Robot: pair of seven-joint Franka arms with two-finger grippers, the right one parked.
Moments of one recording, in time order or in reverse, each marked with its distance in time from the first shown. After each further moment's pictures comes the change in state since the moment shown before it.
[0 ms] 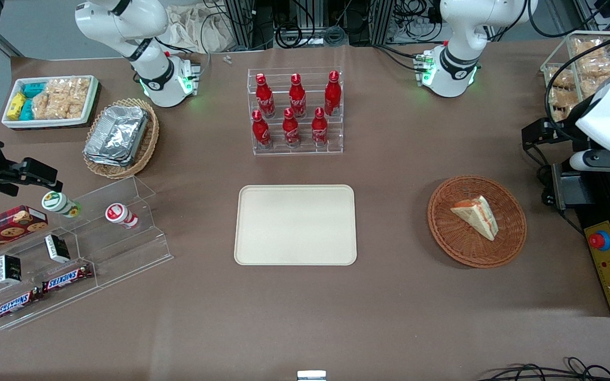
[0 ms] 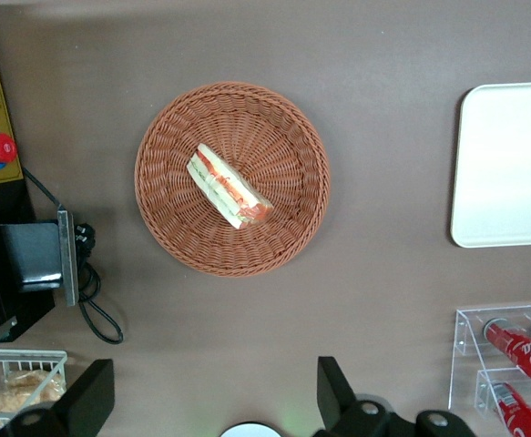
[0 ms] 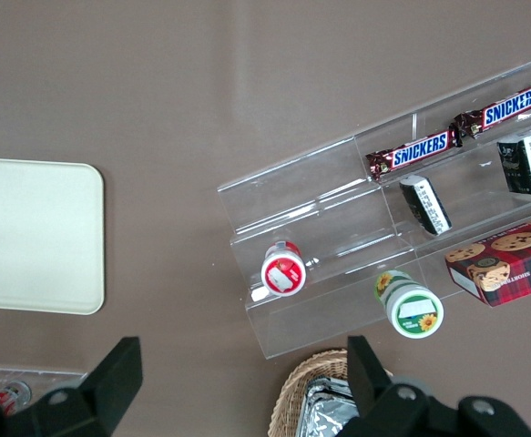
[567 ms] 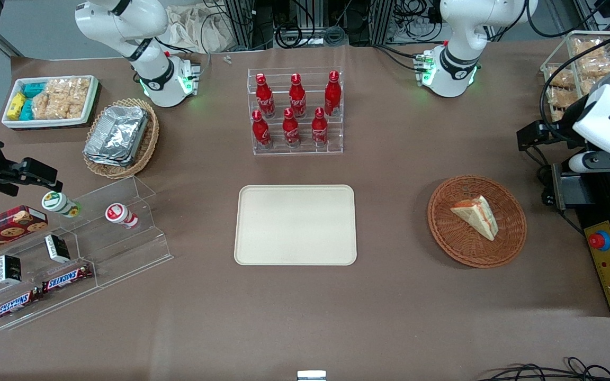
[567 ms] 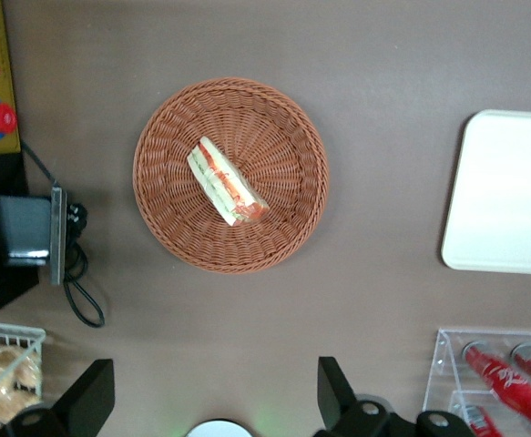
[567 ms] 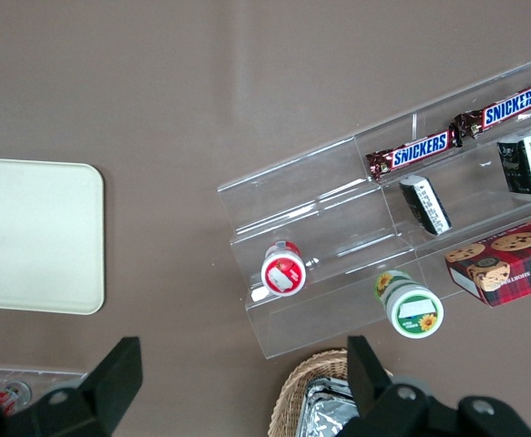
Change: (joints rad) arm 0.000 0.000 -0.015 0.000 0.000 -0.001 -0.140
